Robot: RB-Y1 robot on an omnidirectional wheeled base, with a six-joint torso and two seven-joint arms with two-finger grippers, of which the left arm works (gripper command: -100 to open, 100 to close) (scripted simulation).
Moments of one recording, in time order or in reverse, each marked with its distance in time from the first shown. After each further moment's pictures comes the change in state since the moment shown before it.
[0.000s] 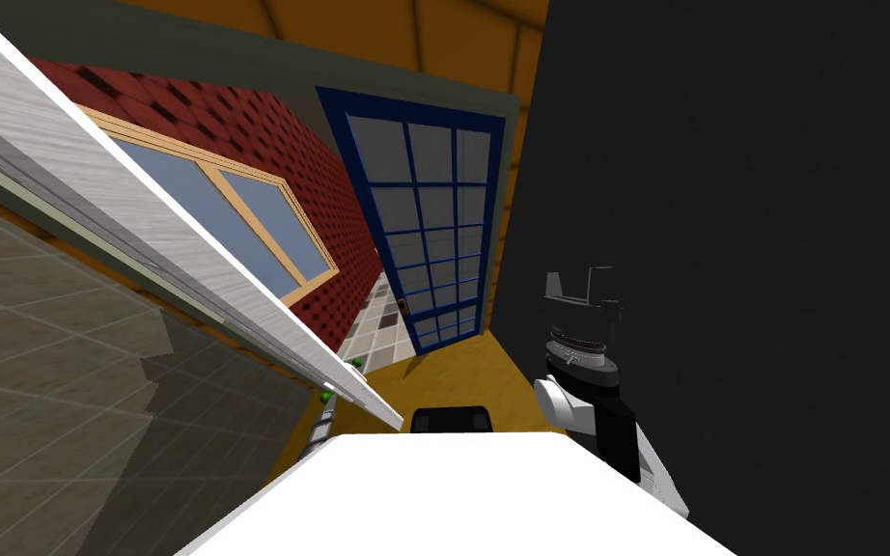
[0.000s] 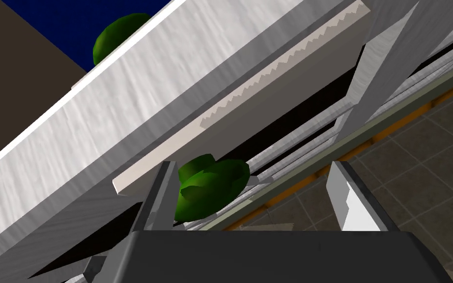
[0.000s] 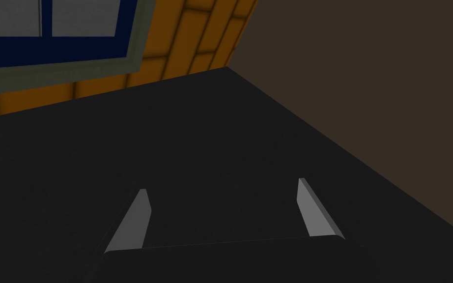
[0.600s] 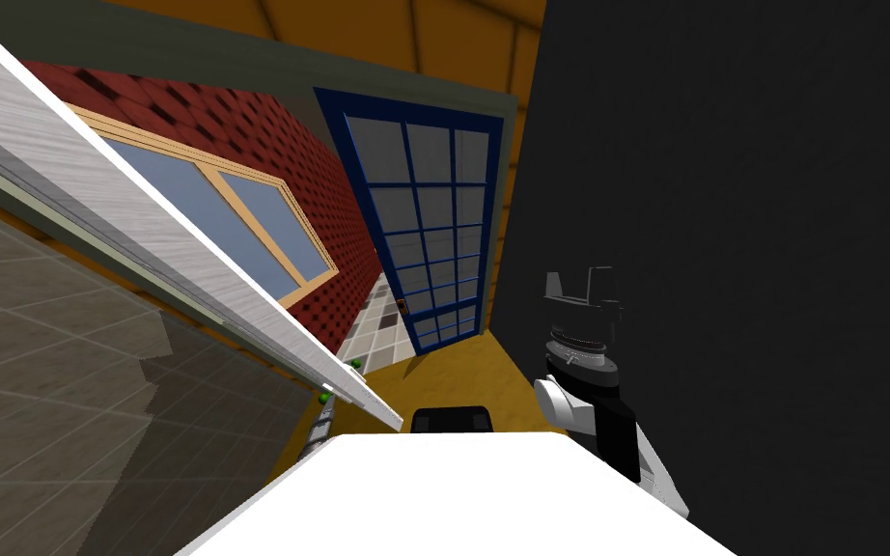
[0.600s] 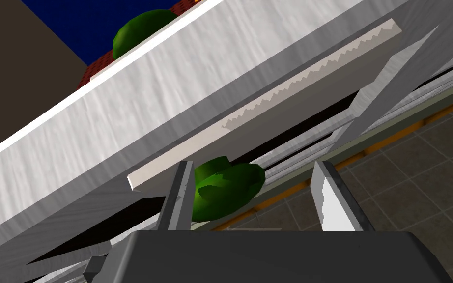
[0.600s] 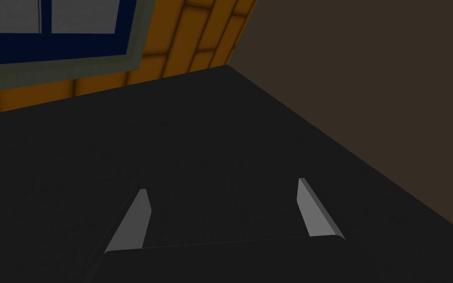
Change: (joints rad) arm 0.015 0.003 -0.019 -0.030 0.011 0.007 0.090
